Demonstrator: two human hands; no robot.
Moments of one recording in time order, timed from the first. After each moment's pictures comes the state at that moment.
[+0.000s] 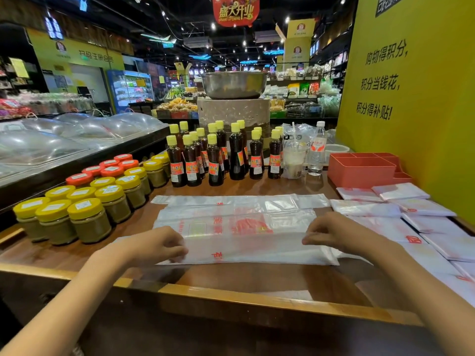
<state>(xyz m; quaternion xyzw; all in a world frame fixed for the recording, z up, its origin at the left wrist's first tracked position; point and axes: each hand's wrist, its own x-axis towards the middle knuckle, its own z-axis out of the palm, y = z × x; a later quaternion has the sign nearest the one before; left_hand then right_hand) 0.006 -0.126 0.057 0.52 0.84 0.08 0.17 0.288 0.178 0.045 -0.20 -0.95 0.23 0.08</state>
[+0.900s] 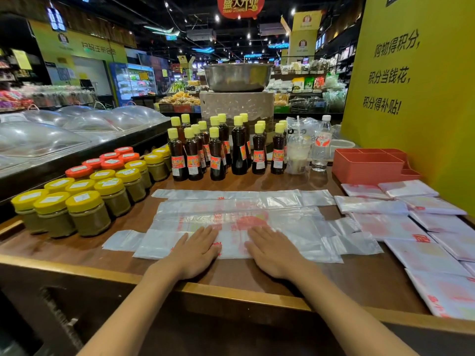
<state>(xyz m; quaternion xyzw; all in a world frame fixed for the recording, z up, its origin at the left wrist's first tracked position) 0.029 -0.064 -0.024 0.49 0.86 0.04 0.11 0.189 0.097 -0.029 -0.22 -0.97 0.11 0.00</state>
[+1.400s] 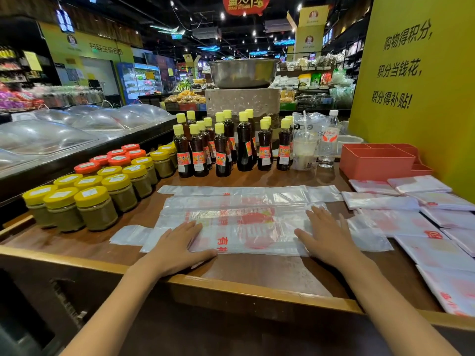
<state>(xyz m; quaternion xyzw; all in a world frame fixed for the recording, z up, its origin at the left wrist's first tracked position) 0.004 -0.104 -0.019 0.46 0.88 0.12 0.08 0.247 0.163 -0.026 -0.35 -0.93 0.08 0.12</state>
